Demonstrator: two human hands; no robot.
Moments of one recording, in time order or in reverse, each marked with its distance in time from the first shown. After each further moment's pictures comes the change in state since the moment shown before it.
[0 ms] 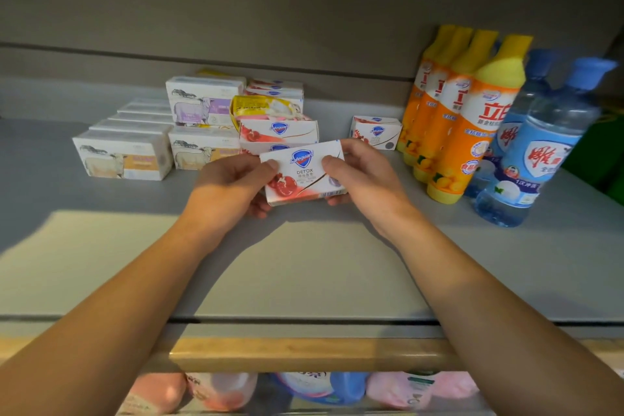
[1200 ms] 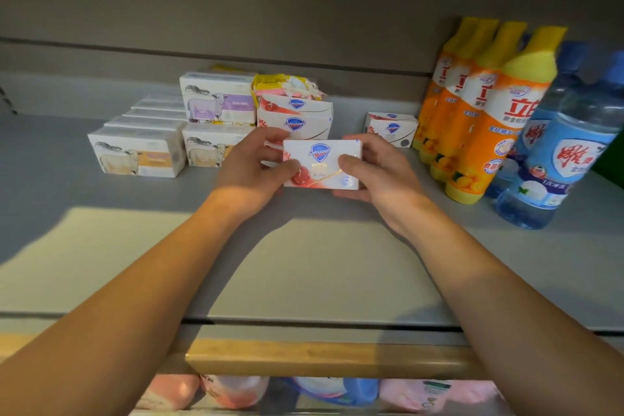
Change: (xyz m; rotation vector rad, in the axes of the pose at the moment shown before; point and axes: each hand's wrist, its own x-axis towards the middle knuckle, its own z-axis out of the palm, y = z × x) left_hand 0.029 -0.003 0.002 0.240 0.030 0.131; right_hand 0.010 0.005 0.001 0.126 0.004 0.095
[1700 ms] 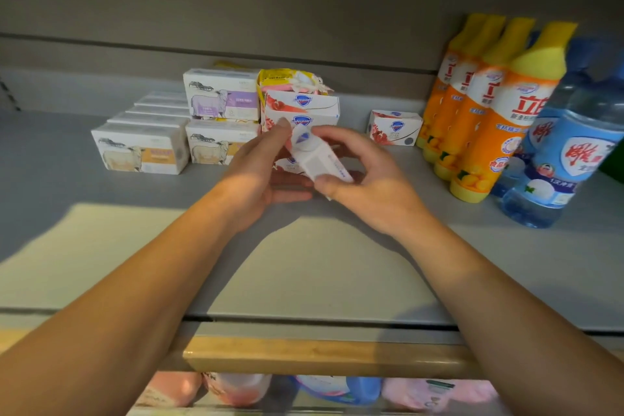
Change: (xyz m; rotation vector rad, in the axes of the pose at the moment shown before) left_hand -0.005 0.013 0.003 -0.562 -0.177 -0.288; right_hand -0.025 -0.011 0.018 -0.391 -0.161 -0.407
